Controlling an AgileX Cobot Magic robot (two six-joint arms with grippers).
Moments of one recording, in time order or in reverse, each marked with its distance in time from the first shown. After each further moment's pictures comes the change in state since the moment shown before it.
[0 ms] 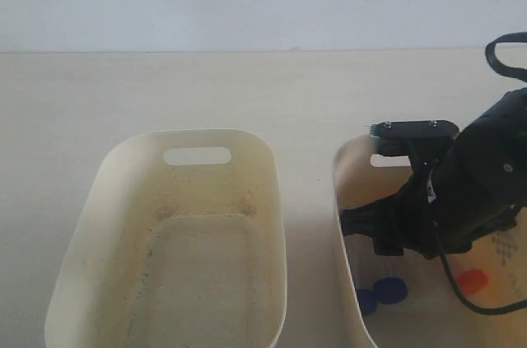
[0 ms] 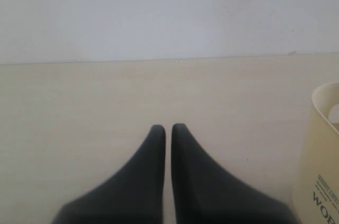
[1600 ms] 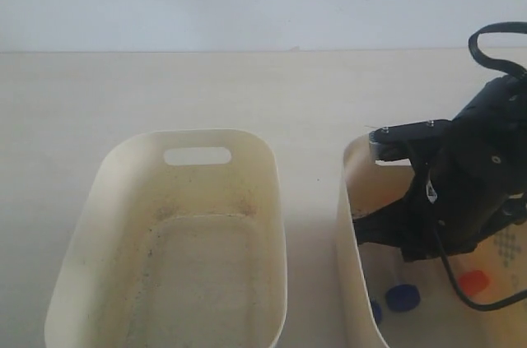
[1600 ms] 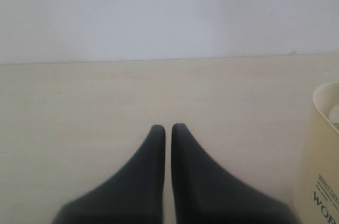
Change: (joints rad) left arm 0.000 0.000 0.000 0.000 0.000 0.000; right arm 0.000 -0.006 -0.050 -0.105 0.150 0.027
